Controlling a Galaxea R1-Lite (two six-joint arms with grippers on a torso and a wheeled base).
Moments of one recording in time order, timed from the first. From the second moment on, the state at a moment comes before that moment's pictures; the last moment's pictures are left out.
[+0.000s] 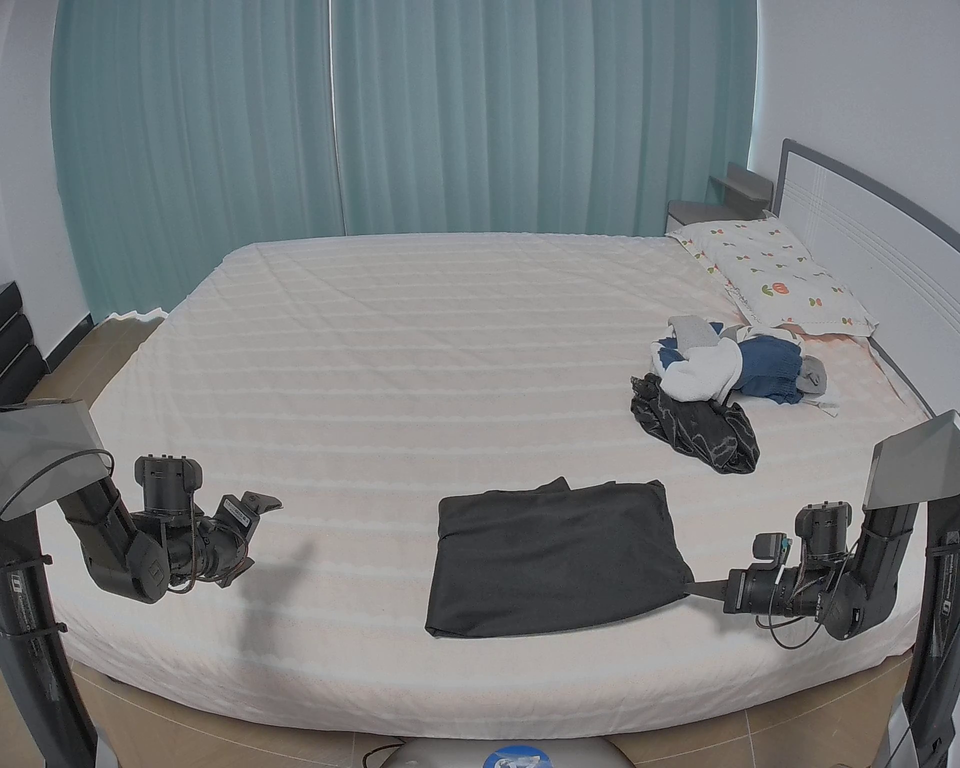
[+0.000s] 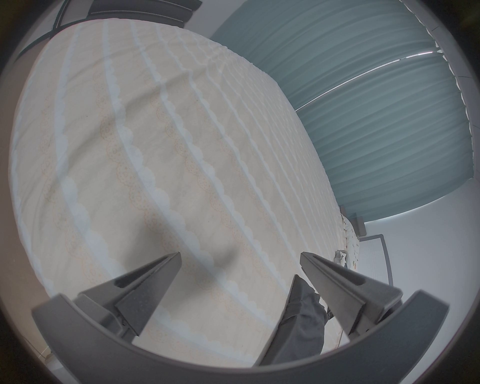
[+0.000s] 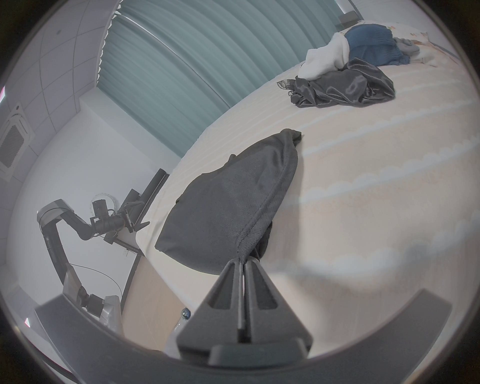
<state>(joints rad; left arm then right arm) 0.04 2.19 -0.63 -0.90 -0.21 -1.00 0.02 2.36 -0.42 -1.27 0.66 0.26</state>
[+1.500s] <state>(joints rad) 0.04 2.19 -0.63 -0.90 -0.21 -1.00 0.06 2.32 -0.51 -1.29 0.54 0.36</state>
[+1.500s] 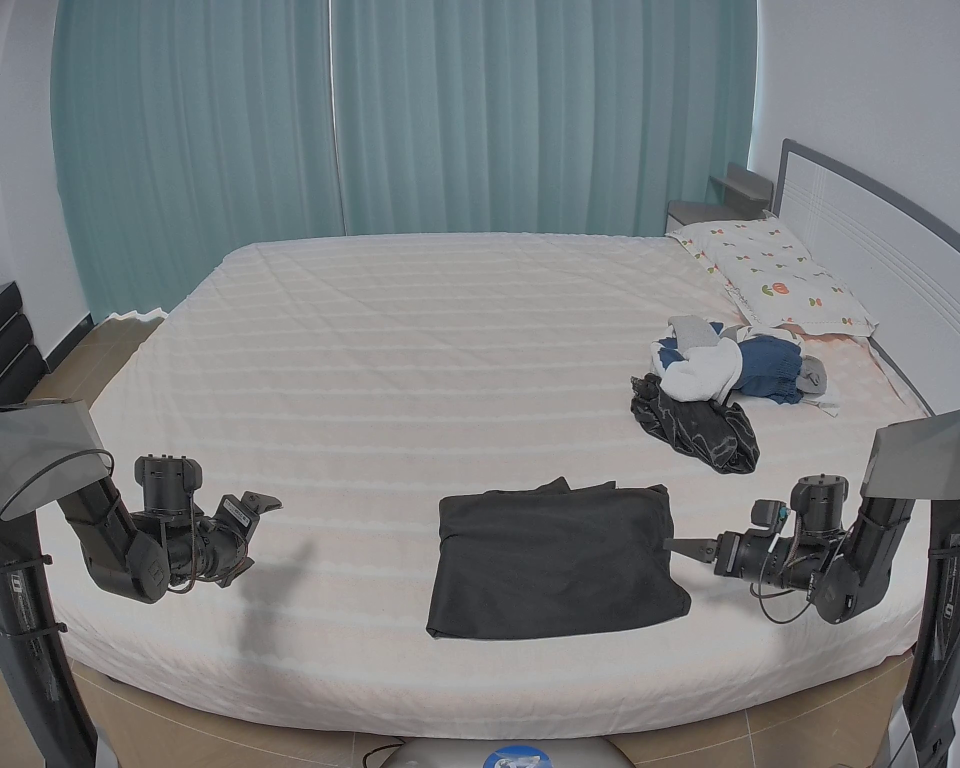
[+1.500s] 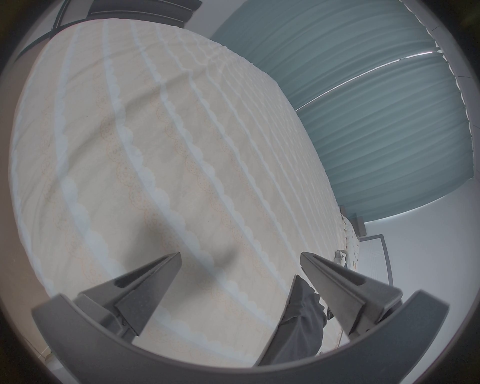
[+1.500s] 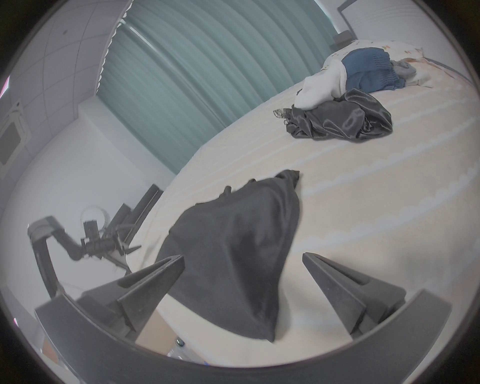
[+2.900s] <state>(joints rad) 0.04 2.19 -0.63 -0.90 -0.21 -1.00 0.22 2.39 -0.54 -1.54 0.31 0.73</state>
